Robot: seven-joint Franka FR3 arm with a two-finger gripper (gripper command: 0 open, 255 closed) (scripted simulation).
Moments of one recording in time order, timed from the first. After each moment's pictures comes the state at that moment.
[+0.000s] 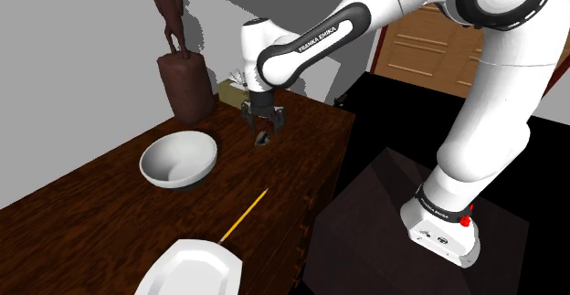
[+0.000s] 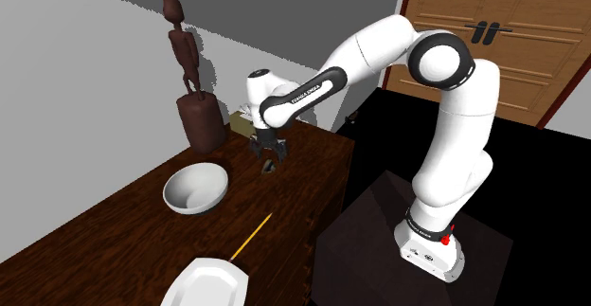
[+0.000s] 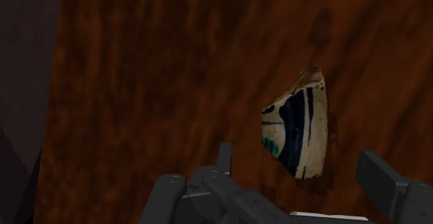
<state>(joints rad) -0.23 0.24 0.66 -2.02 -0.15 2.16 1.60</state>
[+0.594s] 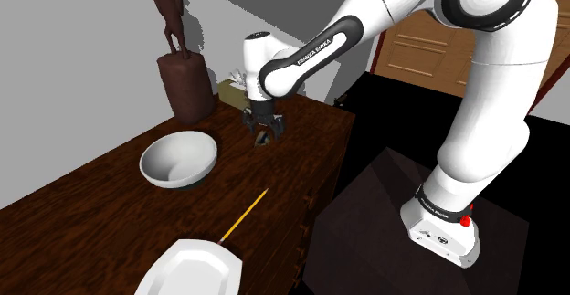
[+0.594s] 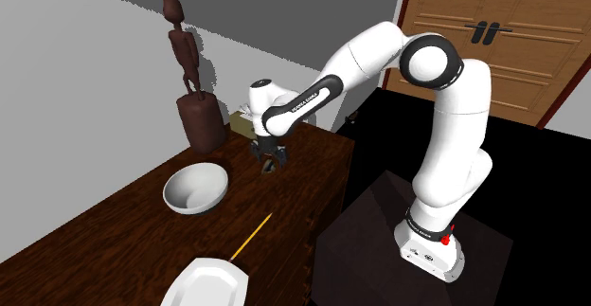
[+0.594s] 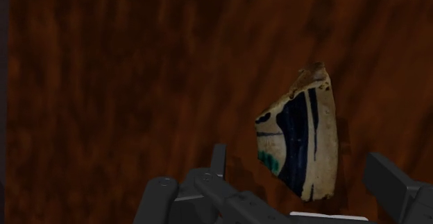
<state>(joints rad) -0.21 0.31 0.63 -2.05 -0.19 2.24 1.67</state>
